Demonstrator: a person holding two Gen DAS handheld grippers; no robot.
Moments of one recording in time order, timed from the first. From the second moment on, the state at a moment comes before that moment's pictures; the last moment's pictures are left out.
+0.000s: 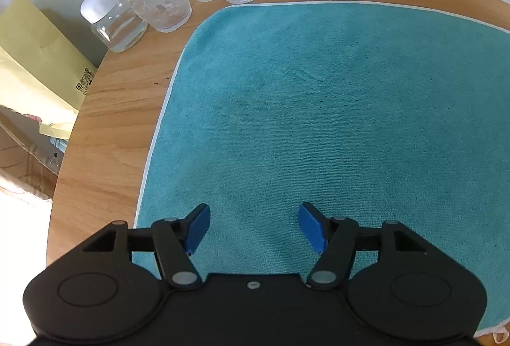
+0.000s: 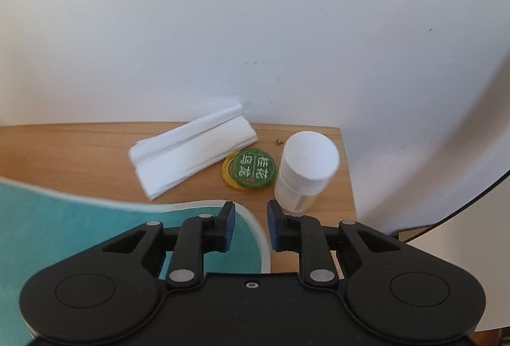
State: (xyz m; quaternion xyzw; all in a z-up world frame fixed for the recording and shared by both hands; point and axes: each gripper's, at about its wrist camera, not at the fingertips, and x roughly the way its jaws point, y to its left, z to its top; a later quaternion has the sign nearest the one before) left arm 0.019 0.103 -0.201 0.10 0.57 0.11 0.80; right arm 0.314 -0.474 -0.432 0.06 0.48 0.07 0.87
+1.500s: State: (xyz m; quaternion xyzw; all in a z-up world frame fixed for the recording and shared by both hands) left arm 0.005 0.111 -0.174 0.06 0.55 0.10 0.82; right arm 0.204 -0.385 -0.400 0.12 0.51 0.14 0.84
